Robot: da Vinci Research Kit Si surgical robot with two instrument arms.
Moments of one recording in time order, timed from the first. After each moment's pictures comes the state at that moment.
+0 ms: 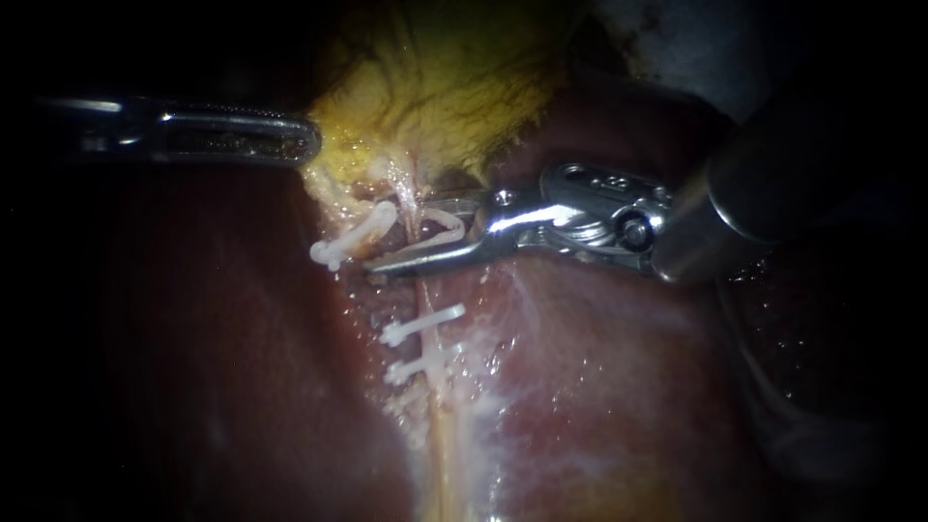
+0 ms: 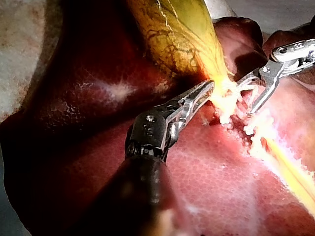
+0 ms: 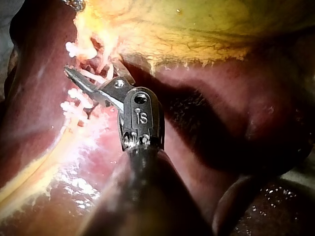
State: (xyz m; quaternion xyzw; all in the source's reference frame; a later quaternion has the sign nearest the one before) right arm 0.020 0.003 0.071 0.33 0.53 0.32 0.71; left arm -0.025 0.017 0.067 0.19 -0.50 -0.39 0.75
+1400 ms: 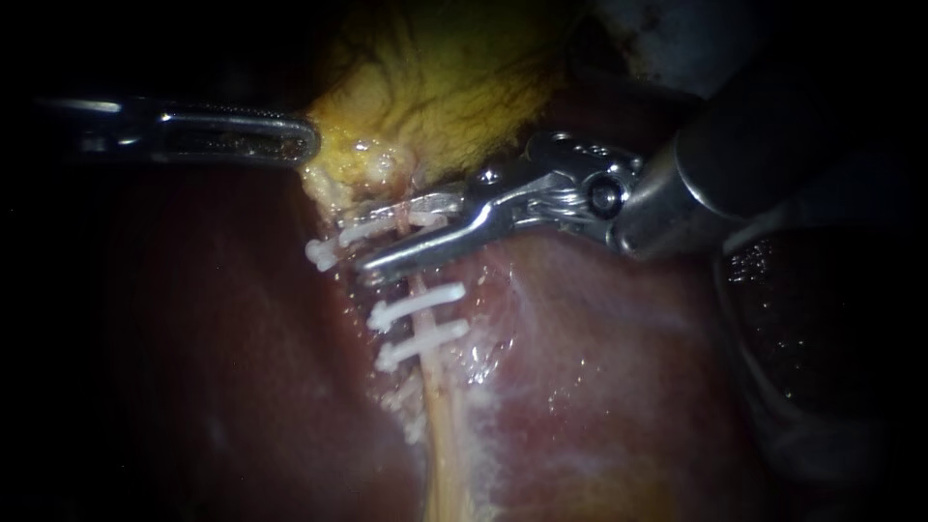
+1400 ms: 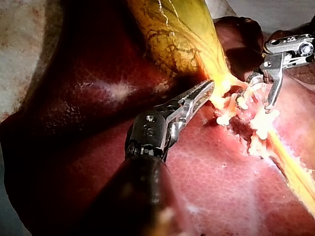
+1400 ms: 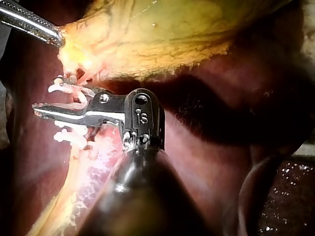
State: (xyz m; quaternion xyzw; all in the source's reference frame) right arm 0.022 0.006 0.071 0.47 0.61 0.29 0.57; left arm -0.025 0.017 0.067 0.19 -0.50 -0.39 0.75
